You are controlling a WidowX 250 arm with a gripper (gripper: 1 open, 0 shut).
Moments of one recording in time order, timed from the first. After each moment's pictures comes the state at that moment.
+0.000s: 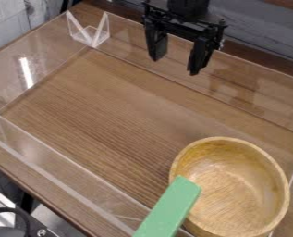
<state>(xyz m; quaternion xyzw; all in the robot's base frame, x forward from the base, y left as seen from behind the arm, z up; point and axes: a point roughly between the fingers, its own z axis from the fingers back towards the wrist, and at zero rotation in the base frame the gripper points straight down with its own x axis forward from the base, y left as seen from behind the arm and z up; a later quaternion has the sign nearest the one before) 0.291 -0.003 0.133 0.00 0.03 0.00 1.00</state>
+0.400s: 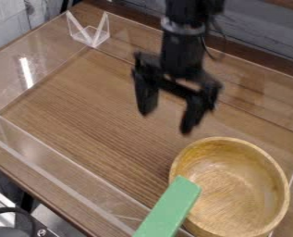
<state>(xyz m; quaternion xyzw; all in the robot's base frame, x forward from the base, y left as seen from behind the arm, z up) 0.215 -0.055 0.106 0.00 0.08 -0.04 1.00</state>
